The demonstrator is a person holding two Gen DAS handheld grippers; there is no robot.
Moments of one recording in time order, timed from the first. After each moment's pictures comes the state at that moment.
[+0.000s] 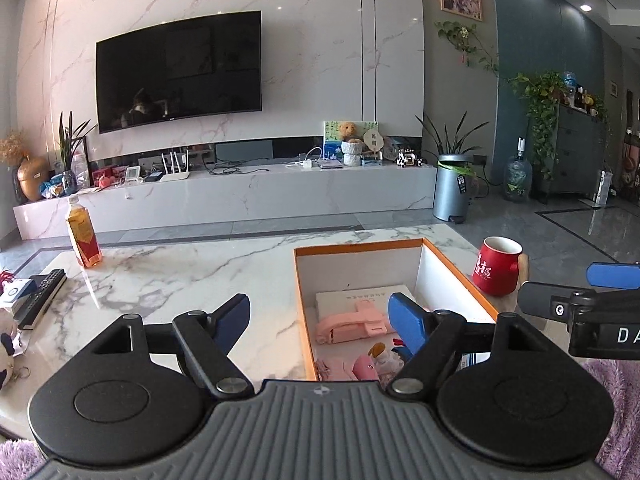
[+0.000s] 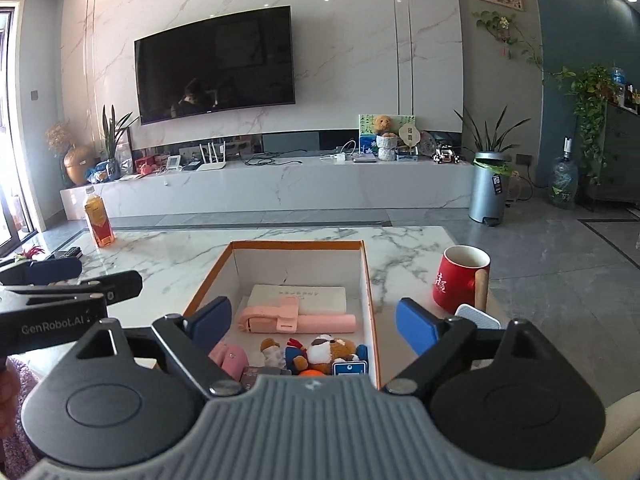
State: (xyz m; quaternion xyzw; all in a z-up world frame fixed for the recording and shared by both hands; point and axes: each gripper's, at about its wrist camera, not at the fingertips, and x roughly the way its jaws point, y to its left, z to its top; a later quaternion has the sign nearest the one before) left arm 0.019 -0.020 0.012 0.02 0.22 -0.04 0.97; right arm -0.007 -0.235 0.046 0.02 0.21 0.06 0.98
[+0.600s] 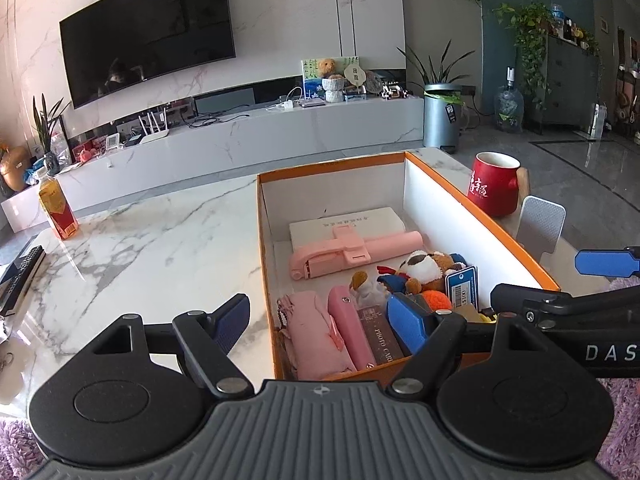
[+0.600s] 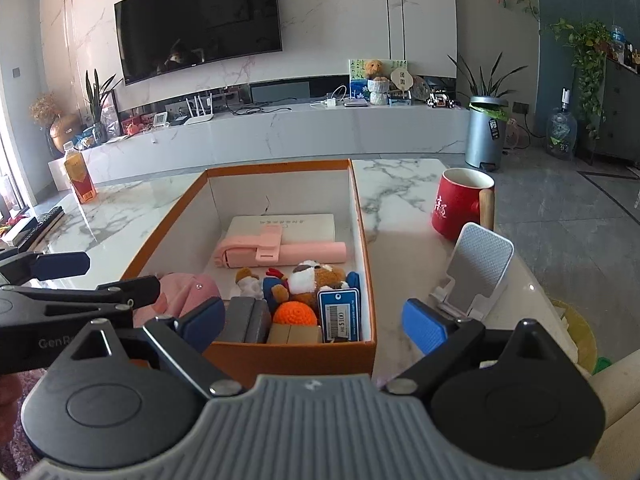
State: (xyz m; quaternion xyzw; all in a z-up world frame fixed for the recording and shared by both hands) left arm 0.033 -0.051 -0.037 0.07 0.30 -0.05 0.95; right arm 0.023 -0.248 -0.015 0.03 0.29 0.05 0.95
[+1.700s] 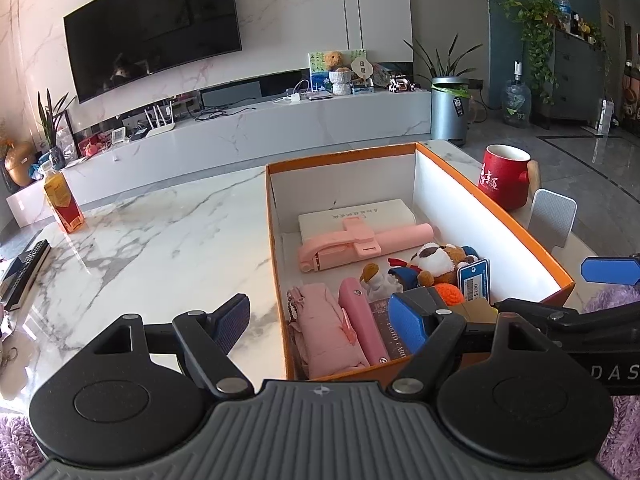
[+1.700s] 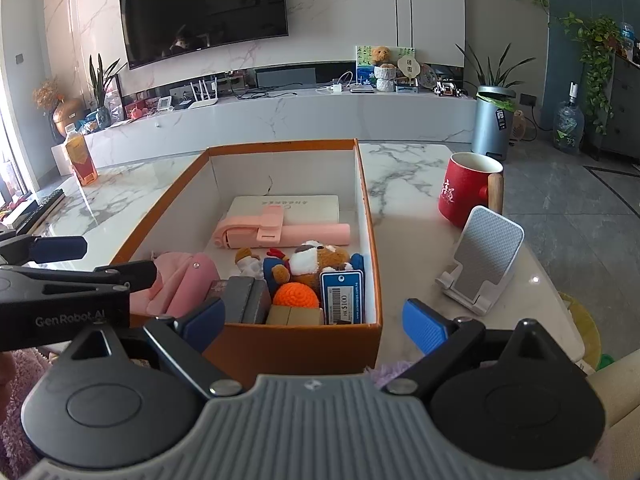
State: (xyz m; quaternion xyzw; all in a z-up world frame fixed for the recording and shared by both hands) left arm 0.039 -0.047 -0.037 0.07 0.31 -0.04 0.95; right arm 0.028 -0.245 -0.027 0.02 0.31 0.06 0.95
